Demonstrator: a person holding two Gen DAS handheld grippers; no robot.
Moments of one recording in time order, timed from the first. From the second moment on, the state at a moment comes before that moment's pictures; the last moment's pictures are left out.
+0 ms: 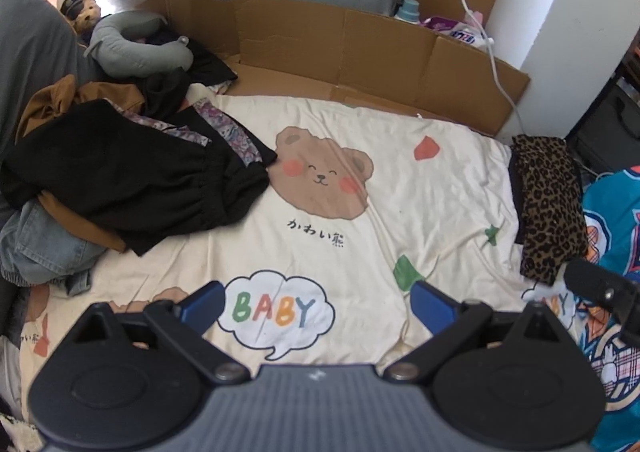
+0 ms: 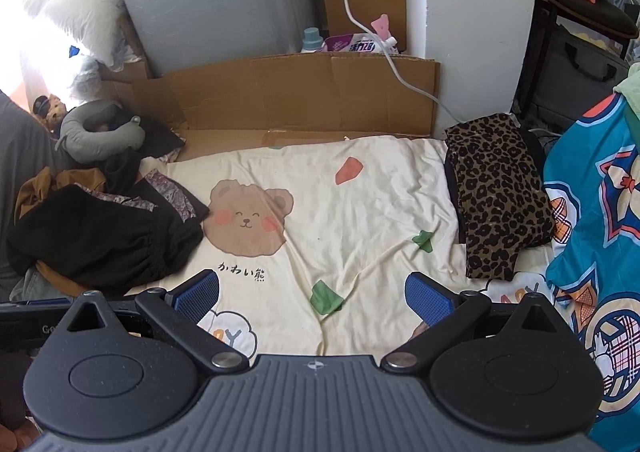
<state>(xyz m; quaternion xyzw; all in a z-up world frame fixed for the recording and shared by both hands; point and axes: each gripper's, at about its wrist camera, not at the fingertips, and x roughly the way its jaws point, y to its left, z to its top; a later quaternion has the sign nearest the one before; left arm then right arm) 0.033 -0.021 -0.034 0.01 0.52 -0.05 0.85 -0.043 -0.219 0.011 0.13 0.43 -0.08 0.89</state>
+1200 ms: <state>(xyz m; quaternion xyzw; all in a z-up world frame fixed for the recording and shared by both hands) 0.124 0.039 -0.021 0.08 0.54 -0.07 0.84 -0.019 -0.229 0.025 0.18 0.40 -0.06 0.90</state>
